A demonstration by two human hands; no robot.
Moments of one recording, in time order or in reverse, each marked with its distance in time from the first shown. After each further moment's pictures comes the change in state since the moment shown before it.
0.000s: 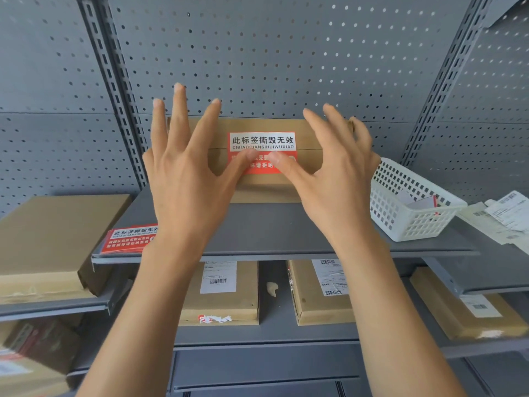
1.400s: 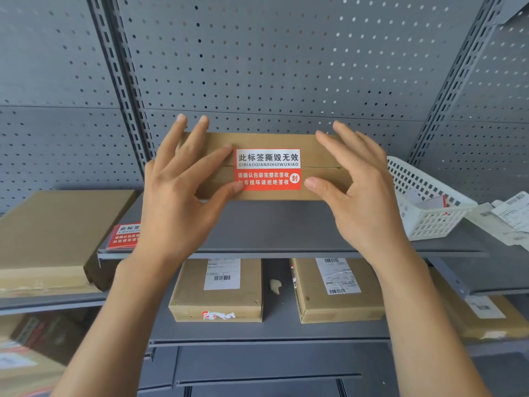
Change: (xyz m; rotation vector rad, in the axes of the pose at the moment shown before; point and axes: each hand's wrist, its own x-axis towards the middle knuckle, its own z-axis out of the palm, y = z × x) left_hand -0.021 -0.044 -0.007 -0.117 -0.055 0.219; right_hand -0.018 0.026 -0.017 0.188 -0.158 -0.054
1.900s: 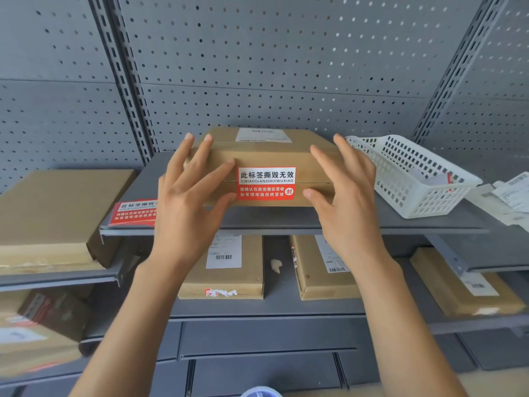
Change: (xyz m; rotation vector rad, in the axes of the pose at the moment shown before) left_hand -0.050 -0.016 0.022 -0.035 -0.072 -0.034; right_hand -0.040 0.017 0.037 -0.127 0.016 0.015
